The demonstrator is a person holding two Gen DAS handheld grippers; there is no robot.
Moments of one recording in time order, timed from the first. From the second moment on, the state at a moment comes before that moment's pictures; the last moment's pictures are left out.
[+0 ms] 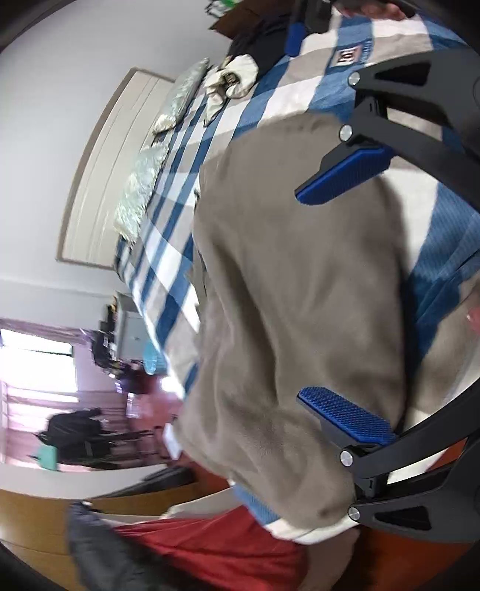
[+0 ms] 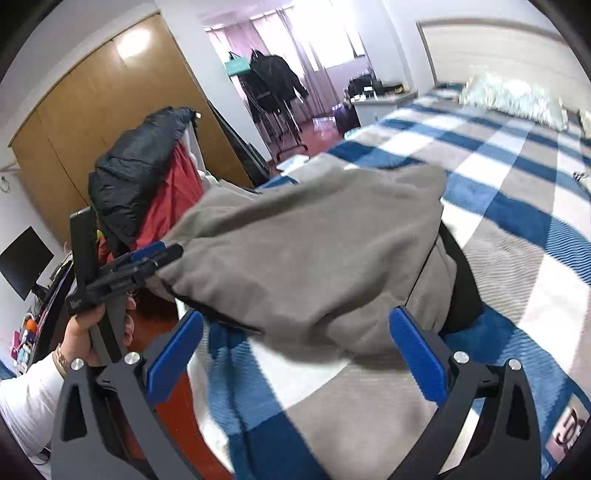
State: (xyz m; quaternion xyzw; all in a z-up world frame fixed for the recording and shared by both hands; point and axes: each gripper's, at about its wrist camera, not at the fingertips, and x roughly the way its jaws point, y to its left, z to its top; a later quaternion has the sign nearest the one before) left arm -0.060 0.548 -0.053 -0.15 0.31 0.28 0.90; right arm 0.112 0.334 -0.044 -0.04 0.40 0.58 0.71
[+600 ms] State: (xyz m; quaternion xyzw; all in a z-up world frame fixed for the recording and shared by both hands) left arm -0.097 0.423 -0.016 -0.13 0.33 0.30 0.89; right arm 0.038 0.289 -0.041 -0.05 0.37 0.55 0.74
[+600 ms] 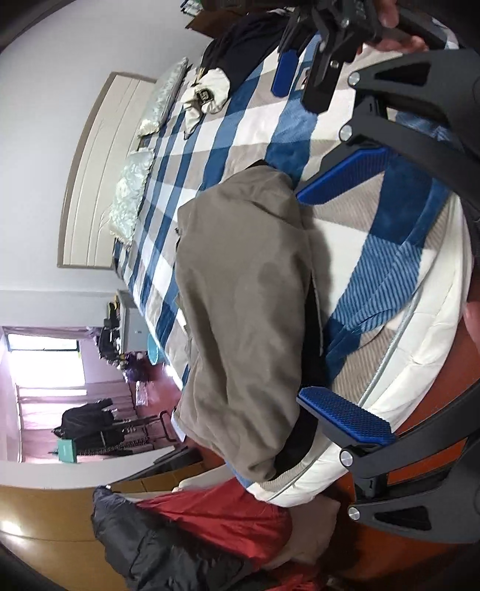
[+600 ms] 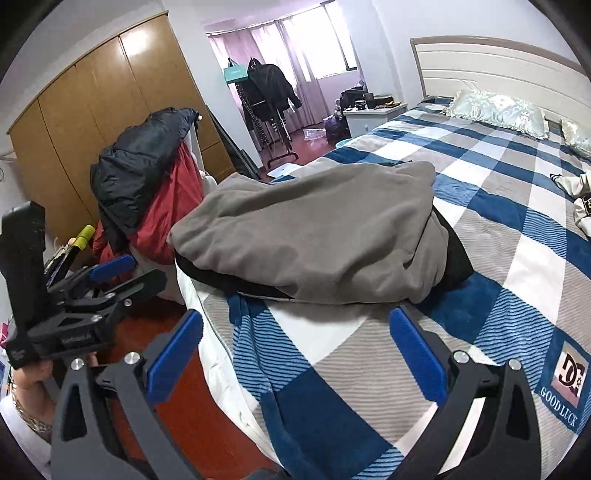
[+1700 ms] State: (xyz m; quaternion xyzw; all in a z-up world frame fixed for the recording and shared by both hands) left arm -0.097 0.438 -0.017 -0.12 0.33 0.30 0.89; right arm 0.037 0.304 -0.036 -0.08 0.35 0.55 0.75
